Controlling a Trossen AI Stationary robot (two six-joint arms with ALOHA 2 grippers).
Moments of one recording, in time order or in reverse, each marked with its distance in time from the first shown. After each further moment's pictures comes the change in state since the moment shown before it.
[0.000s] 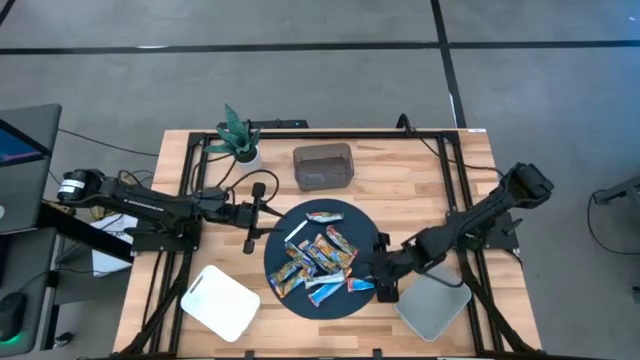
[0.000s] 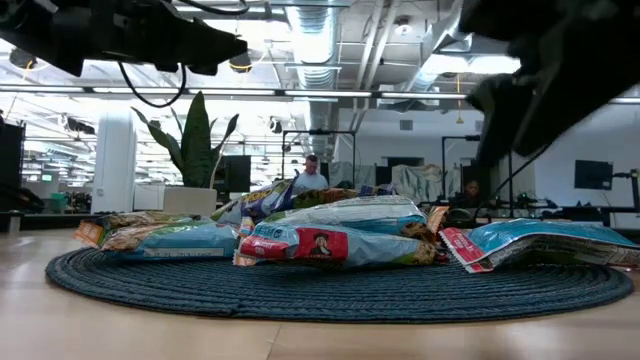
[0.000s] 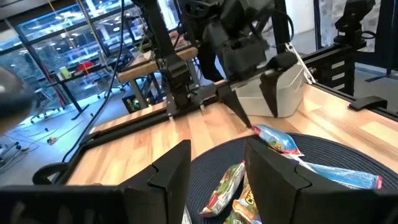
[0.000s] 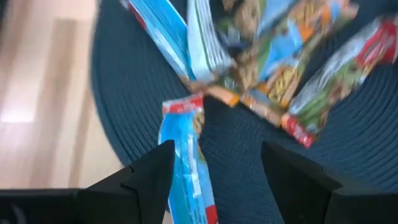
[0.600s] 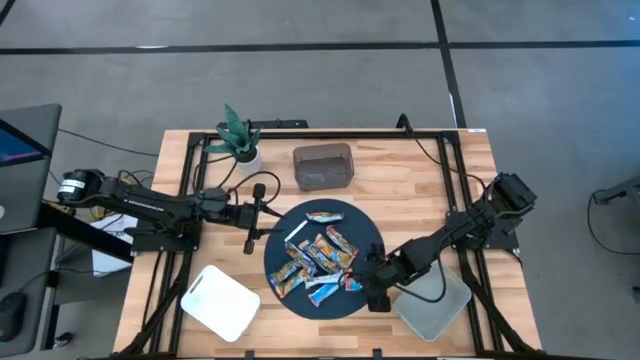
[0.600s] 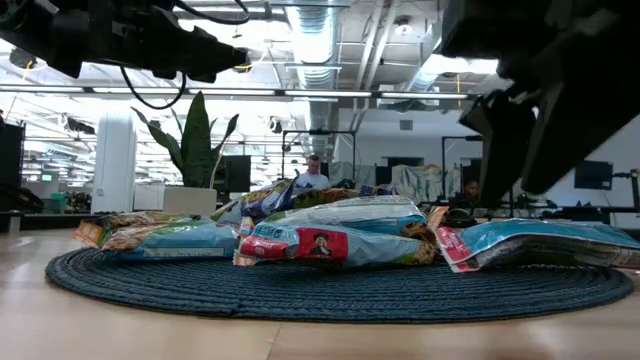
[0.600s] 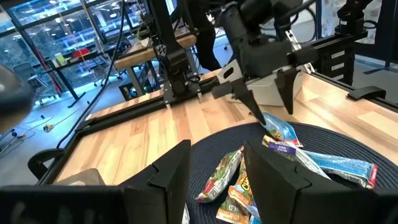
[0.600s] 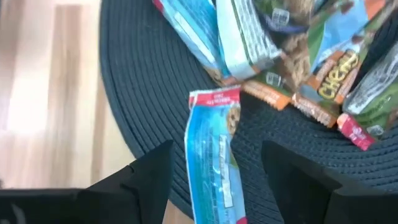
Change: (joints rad) left arm 0.000 0.000 0.000 -0.045 -0.010 -0.018; right arm 0.013 0.152 0.126 -0.052 -0.068 0.069
